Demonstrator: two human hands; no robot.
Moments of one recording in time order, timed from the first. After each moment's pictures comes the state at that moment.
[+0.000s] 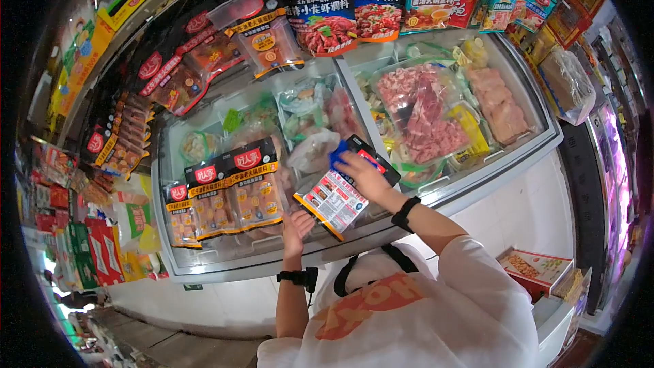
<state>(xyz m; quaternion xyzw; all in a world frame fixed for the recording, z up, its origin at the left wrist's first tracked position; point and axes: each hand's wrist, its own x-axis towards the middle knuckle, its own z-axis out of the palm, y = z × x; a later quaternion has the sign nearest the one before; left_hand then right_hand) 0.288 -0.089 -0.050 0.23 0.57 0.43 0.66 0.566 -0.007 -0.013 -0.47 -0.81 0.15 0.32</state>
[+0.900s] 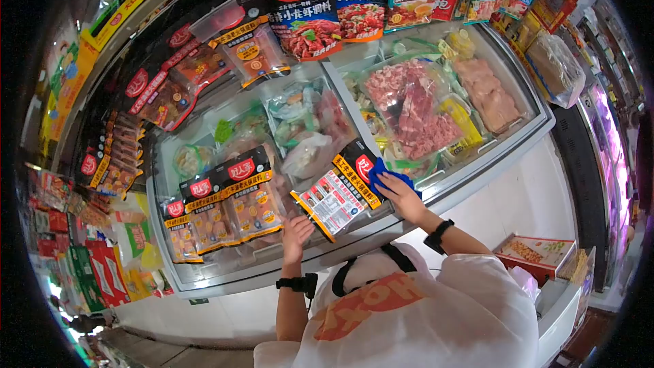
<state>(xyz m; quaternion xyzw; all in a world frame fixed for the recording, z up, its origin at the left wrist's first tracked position) 0.284 -0.085 -0.043 0.25 0.55 0.40 0.69 0.648 -0.101 -0.008 -0.51 -0.81 0.15 0.24</state>
